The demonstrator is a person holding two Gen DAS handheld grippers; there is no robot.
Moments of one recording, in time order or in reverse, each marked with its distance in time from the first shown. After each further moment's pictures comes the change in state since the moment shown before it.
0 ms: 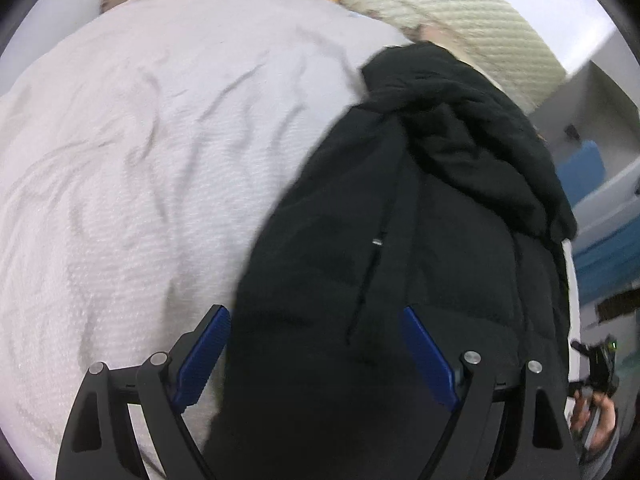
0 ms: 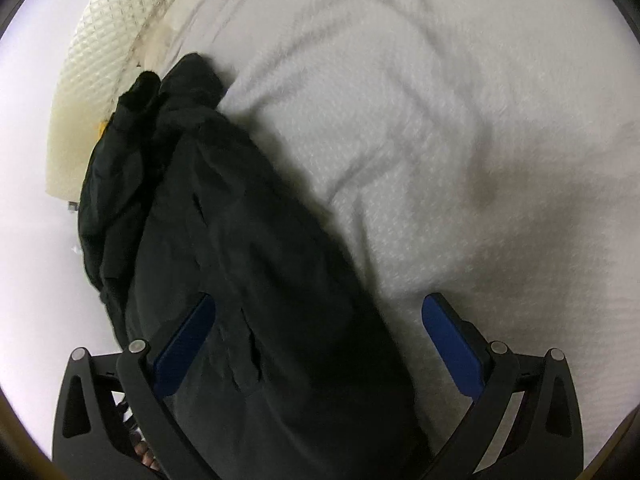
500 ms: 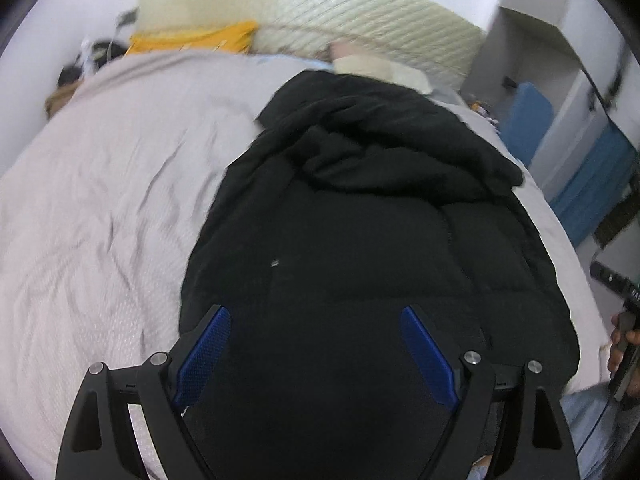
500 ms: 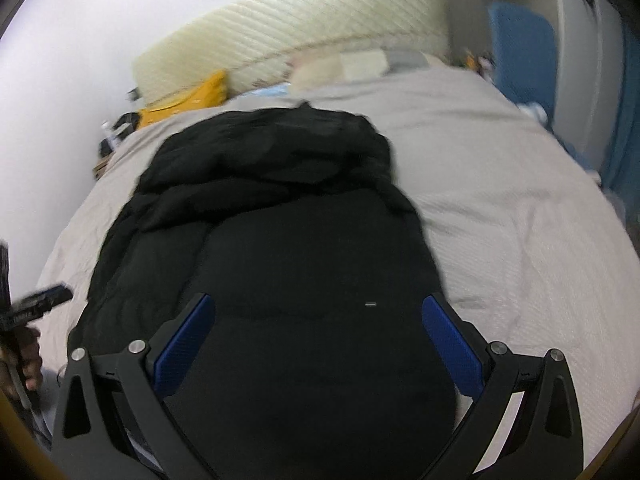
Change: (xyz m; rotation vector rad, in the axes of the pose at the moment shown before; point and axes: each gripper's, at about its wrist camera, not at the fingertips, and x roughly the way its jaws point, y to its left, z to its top) left arm -0.039 -0.073 -0.021 0.294 -0.130 -0.045; right arm -0.059 0.139 -0.076 -0.695 -0.356 -0.149
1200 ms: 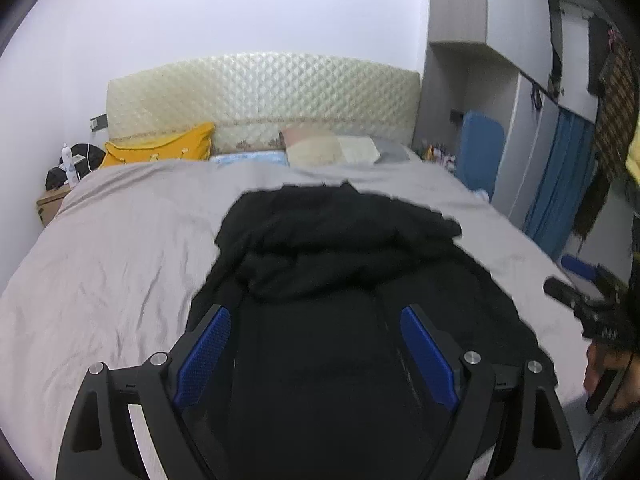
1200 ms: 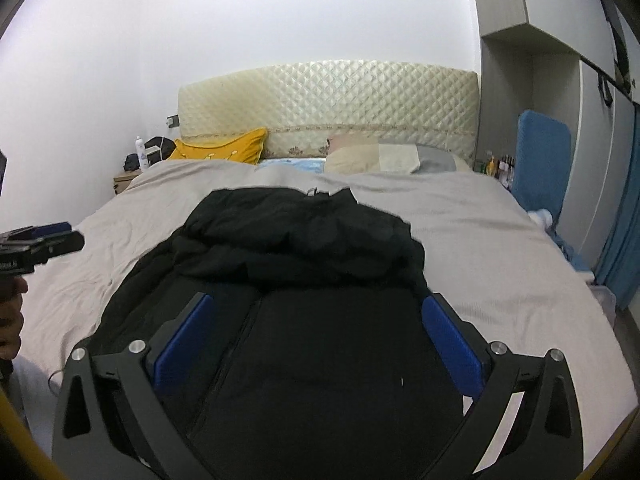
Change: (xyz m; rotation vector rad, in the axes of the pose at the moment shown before) left arm -0.088 -0.095 0.018 0.242 -0.286 -0.012; right arm -0.057 0.097 -0.002 -0.229 -0.298 -0.008
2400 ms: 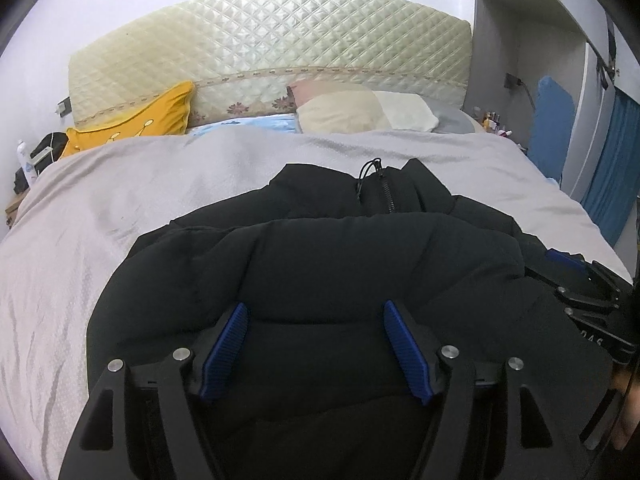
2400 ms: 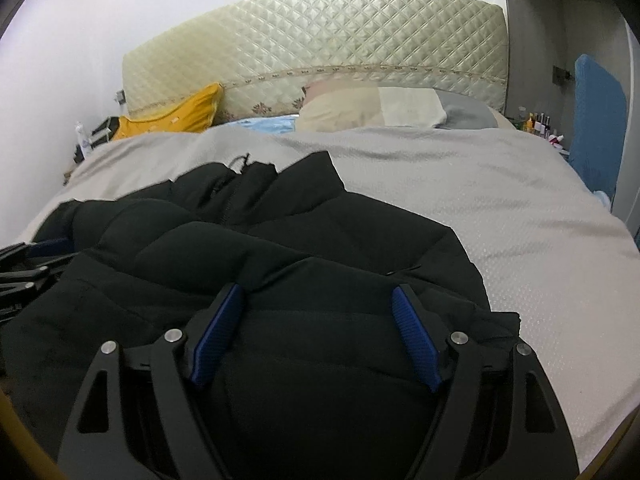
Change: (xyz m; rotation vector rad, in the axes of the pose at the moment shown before) left arm 0.365 0.033 0.109 -0.007 0.109 0.087; right arm 0.359 -0.061 0.060 0.044 0.130 -0.008
